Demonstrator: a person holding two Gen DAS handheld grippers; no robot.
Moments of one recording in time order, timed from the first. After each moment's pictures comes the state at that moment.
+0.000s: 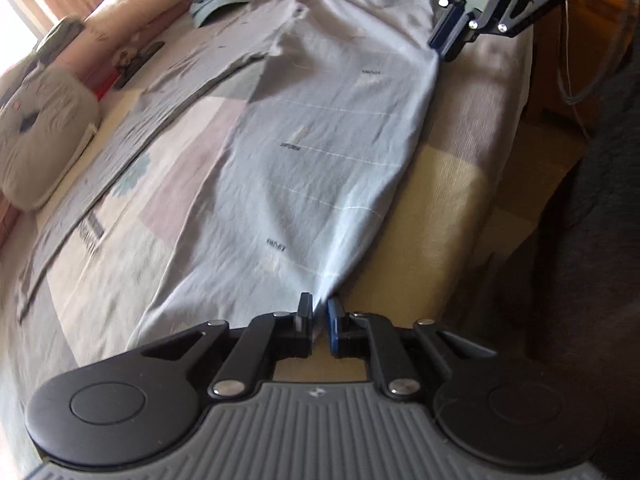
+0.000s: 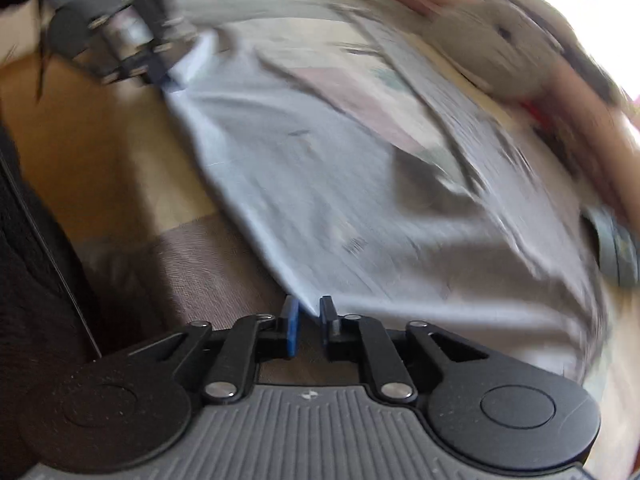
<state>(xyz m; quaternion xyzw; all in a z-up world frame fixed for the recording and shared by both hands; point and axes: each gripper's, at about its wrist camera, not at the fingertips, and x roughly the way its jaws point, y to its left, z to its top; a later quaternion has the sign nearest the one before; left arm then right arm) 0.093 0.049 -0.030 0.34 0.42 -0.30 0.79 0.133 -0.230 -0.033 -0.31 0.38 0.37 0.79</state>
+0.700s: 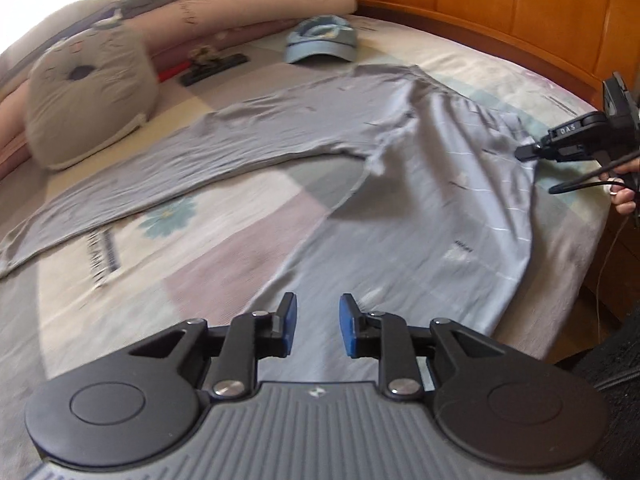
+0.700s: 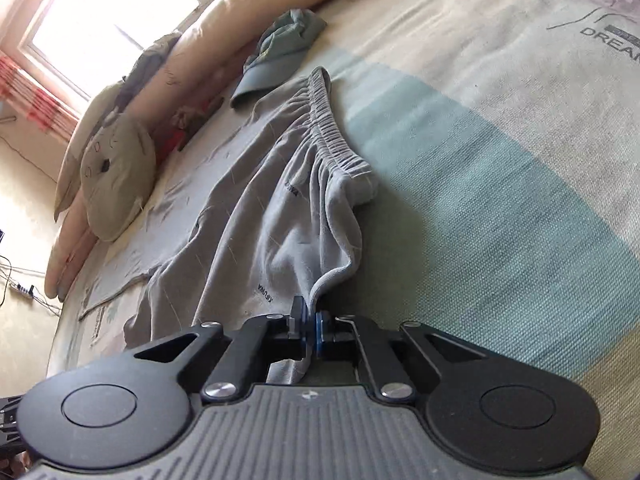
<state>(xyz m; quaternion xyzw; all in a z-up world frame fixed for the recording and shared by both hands) 0.192 0.005 -0.002 0.17 0.41 -0.26 0.86 0.191 -0.437 -0.098 0.32 0.38 0.06 0.86</state>
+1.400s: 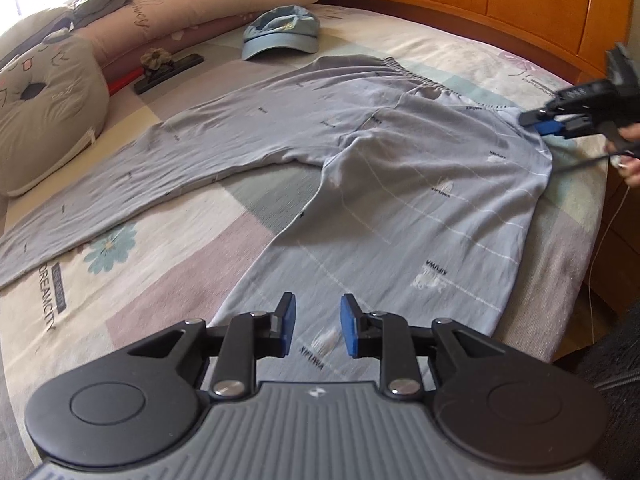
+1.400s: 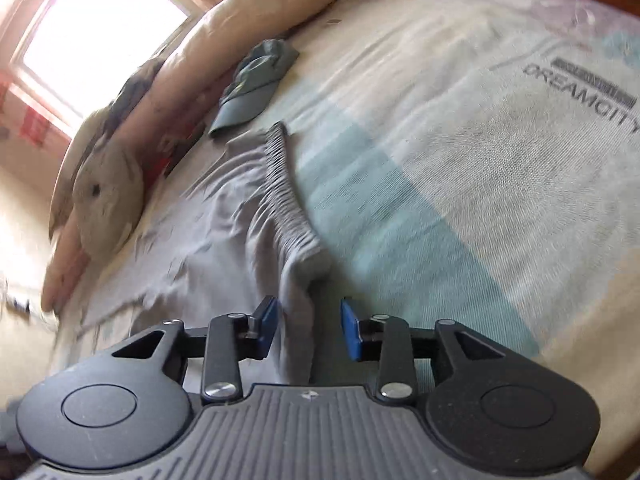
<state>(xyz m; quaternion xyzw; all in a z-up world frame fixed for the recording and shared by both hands) 0.210 -0.041 -0.015 0.19 0.42 -0.29 0.84 0.186 -0.501 -0.086 0.35 0.38 0.04 0.85</state>
